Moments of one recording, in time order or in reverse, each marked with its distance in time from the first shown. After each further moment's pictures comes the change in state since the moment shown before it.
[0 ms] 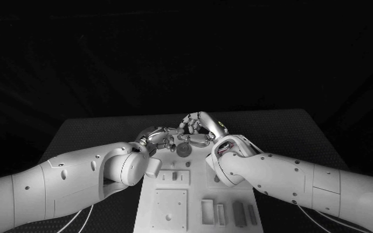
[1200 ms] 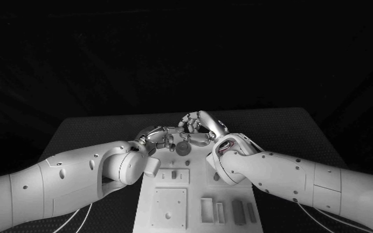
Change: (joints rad) left arm 0.000 -0.005 0.000 -0.003 -0.017 0.028 -0.018; left_hand -0.085 -0.029 -0.050 0.025 0.021 -0.013 0.013 -0.014 -0.028 -0.032 -0.003 0.019 -0.015 0.000 -0.021 0.007 -0.015 0.000 0.000 0.000 0.004 0.001; right arm -0.001 -0.012 -0.001 0.000 0.009 0.019 0.037; right_hand -0.077 0.054 0.148 0.041 0.135 0.022 -0.006 -0.071 0.010 0.023 0.001 -0.030 0.050 0.003 -0.003 0.000 -0.003 0.000 -0.004 -0.003 0.022 0.001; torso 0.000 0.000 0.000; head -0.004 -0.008
